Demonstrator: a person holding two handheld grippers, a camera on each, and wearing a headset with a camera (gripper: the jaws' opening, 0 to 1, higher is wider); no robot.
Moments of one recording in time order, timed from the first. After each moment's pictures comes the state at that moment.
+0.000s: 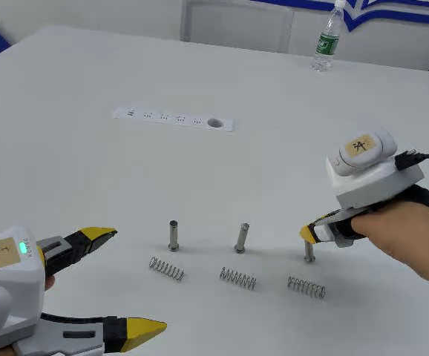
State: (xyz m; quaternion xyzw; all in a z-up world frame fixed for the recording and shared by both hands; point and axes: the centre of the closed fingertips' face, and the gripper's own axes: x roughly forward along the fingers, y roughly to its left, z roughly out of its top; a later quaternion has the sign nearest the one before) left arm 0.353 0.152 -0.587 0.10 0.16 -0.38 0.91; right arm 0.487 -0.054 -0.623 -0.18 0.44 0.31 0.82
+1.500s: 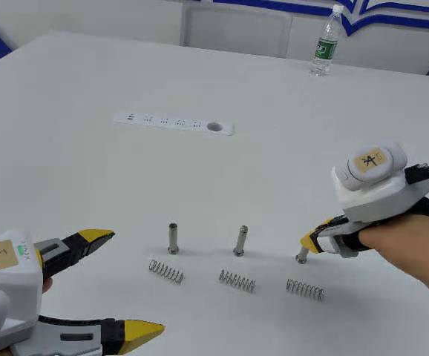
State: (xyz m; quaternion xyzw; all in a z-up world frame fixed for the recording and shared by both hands) left arm 0.351 0.153 -0.585 0.10 0.15 -0.37 0.91; right arm 0.478 -0.053 -0.615 -0.20 0.41 0.33 0.82
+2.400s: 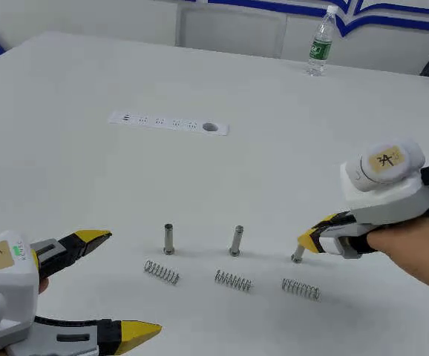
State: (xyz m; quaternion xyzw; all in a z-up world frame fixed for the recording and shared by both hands) left arm 0.352 0.152 -0.585 0.10 0.15 -0.38 0.91; right arm 0.461 -0.054 -0.594 -0.20 0.38 0.35 0.83
